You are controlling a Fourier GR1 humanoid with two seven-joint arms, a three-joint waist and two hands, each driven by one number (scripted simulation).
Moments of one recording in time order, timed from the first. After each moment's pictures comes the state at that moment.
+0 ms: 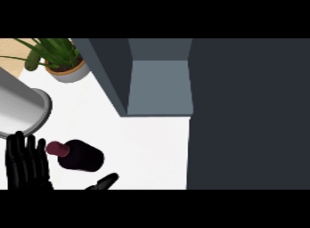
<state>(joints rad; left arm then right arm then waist) 0.20 0.34 -0.61 -2.16 -0.12 1.16 0.24 -0.03 -0.18 0.00 -2.40 -0.28 0.13 0.51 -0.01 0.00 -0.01</state>
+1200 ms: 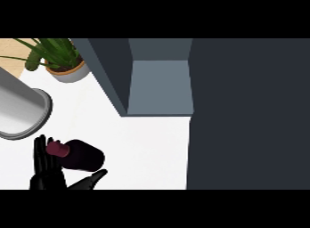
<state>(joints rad) 0.31 0.13 -0.25 -1.62 0.43 0.54 -0.50 -0.08 -0.19 -0.05 -2.41 -0.29 0.14 0.56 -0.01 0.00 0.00</state>
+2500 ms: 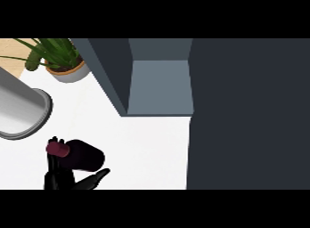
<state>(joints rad) 0.20 0.06 -0.12 -1.27 0.47 0.31 -0.68 -0.08 -0.17 -0.02 -2.41 -0.28 0.13 0.58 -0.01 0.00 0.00</state>
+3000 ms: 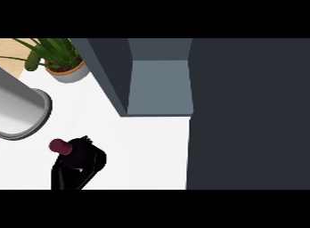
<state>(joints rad) 0.12 0.05 -0.09 -1.15 0.49 0.18 -0.72 -0.10 -0.17 -0.02 -2.41 -0.28 0.12 0.61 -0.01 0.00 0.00</state>
